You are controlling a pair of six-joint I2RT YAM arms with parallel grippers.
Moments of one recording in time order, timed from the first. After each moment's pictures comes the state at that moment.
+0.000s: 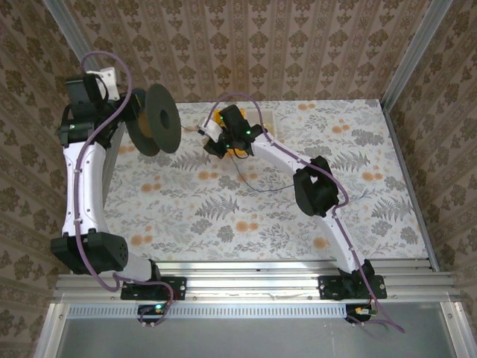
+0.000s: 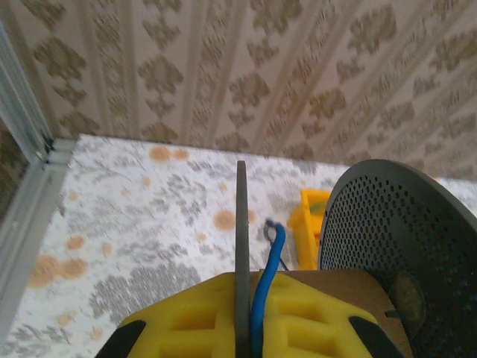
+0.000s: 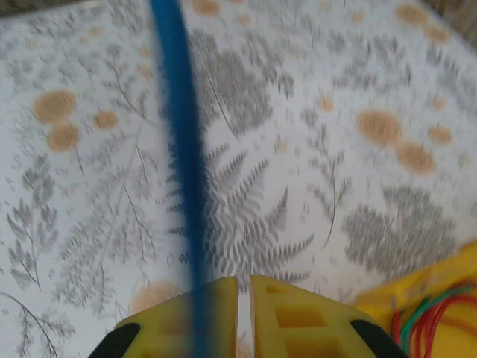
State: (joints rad) left arm 0.09 1.46 1.74 -0.74 0.29 -0.14; right arm 0.61 2.41 2.13 -0.43 -0.36 -0.36
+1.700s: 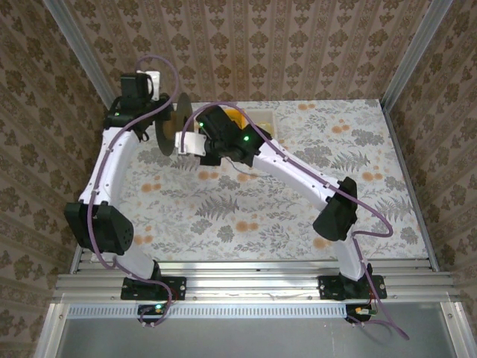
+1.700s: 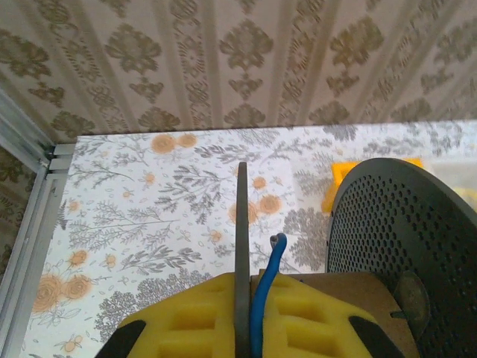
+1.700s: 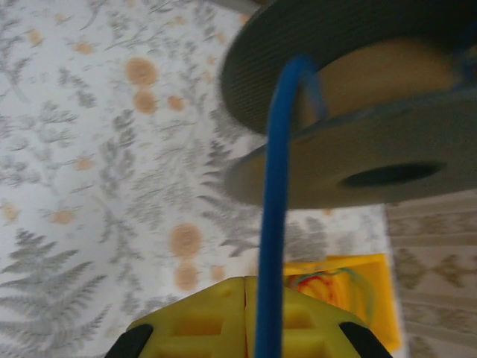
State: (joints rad) left arm -0.17 1.63 1.71 -0.66 -0.01 -0.02; right arm 0.86 2.07 2.23 -0.82 0.02 -0.79
